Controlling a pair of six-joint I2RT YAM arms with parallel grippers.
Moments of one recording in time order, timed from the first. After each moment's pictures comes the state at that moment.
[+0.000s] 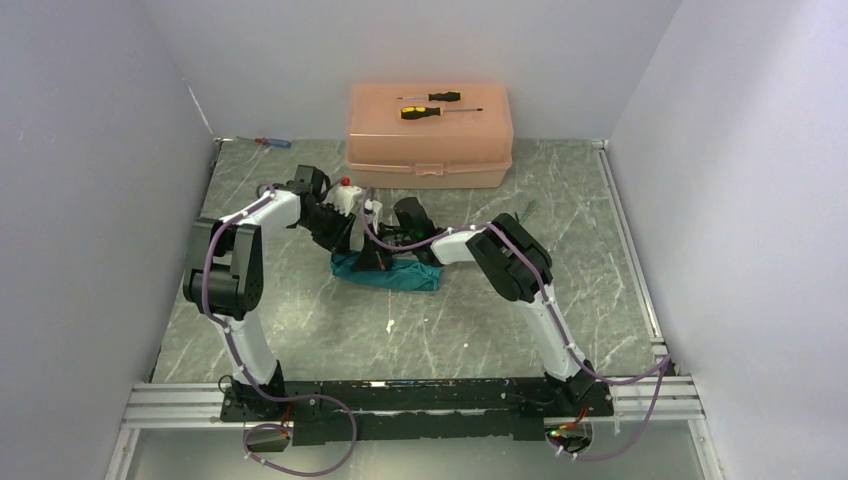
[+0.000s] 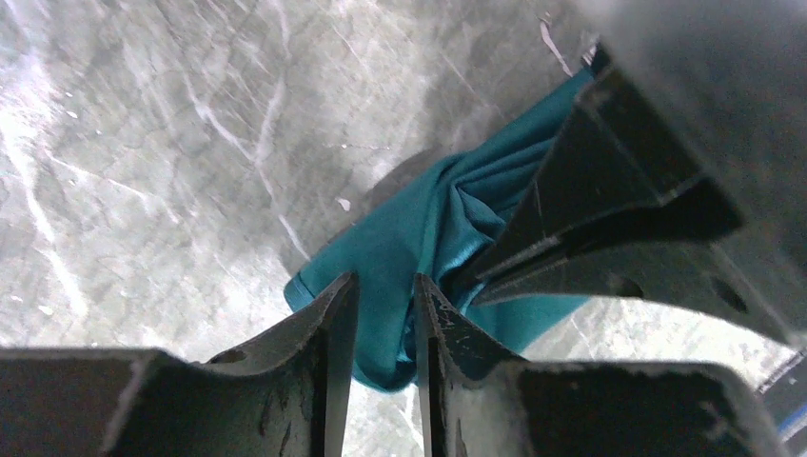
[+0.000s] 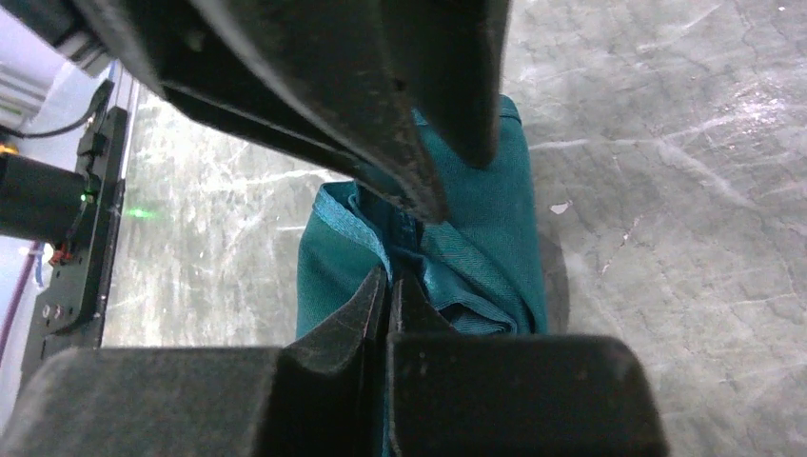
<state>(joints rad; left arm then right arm) -0.17 1.86 1.25 -0.62 0.46 0.42 0.73 2.33 1.40 0.49 -0.84 0.24</state>
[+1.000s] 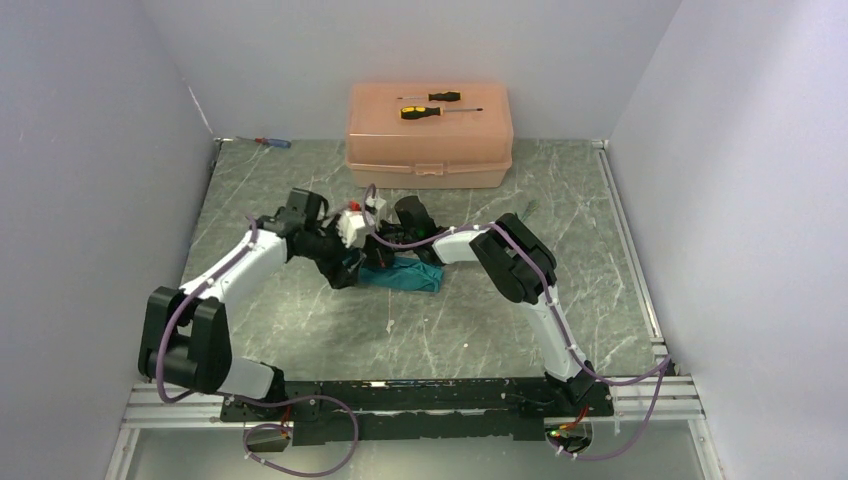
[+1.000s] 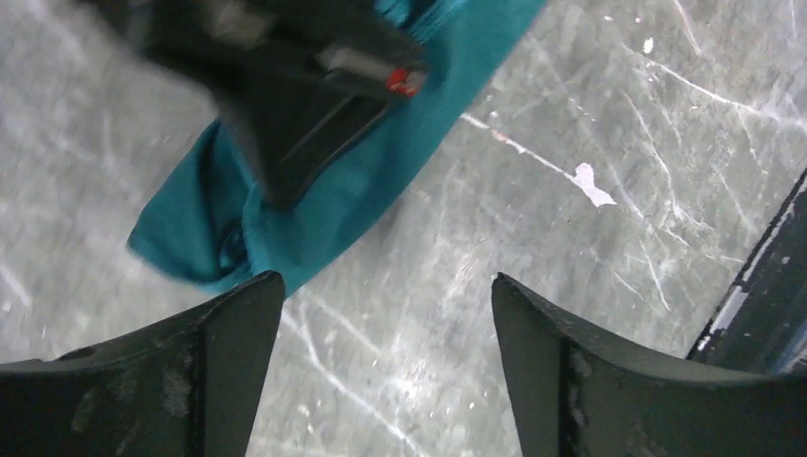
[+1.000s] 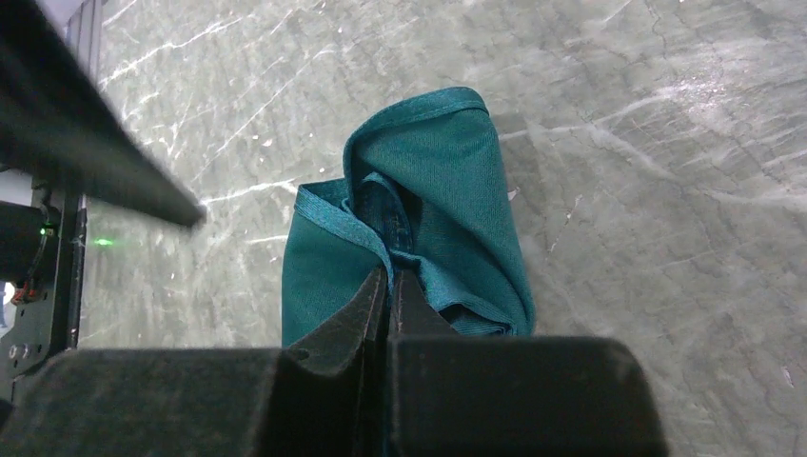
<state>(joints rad) -0.21 1.44 1.02 -0.66 0.57 0.60 0.73 2.29 1.37 0.45 -0.73 0.25</state>
